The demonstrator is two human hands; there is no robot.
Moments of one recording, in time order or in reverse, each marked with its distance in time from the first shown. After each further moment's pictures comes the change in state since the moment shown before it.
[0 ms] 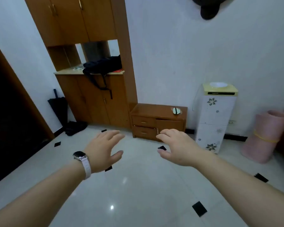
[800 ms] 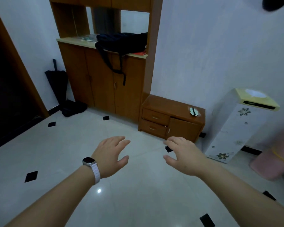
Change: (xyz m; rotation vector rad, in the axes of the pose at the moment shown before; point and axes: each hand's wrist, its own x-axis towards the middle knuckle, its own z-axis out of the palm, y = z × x) left_hand 0.054 -0.273 0.124 -0.192 -0.030 -0.101; right_hand 0.264 -0.088 0.109 -0.043 -0.167 0.080
